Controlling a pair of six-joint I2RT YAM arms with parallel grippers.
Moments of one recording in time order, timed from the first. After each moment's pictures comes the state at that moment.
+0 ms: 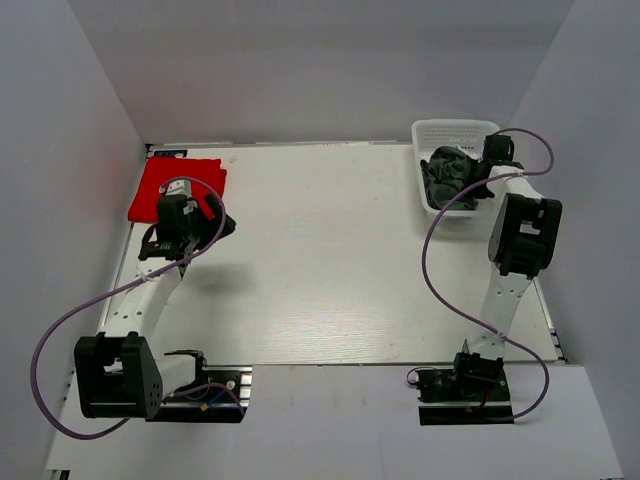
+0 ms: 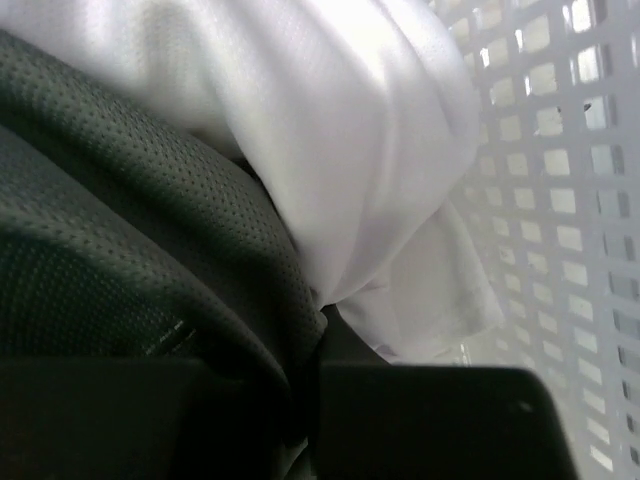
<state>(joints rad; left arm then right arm) -0.01 1.17 0.78 -0.23 0.09 -0.47 -0.16 2.20 1.72 -0.44 0.06 0.10</state>
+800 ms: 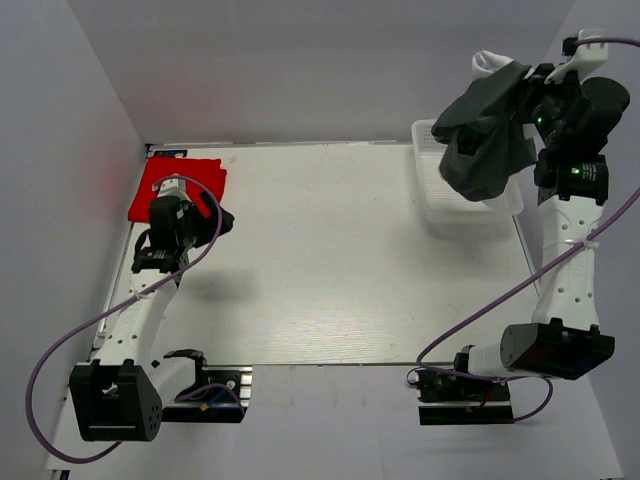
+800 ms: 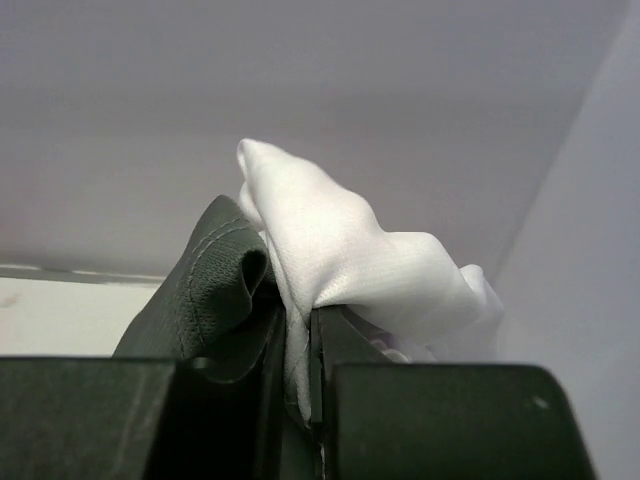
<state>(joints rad) -0.01 1.05 0.78 -0.24 0.11 -0.47 -0.16 1.38 1.70 -0.26 -0.27 0.05</state>
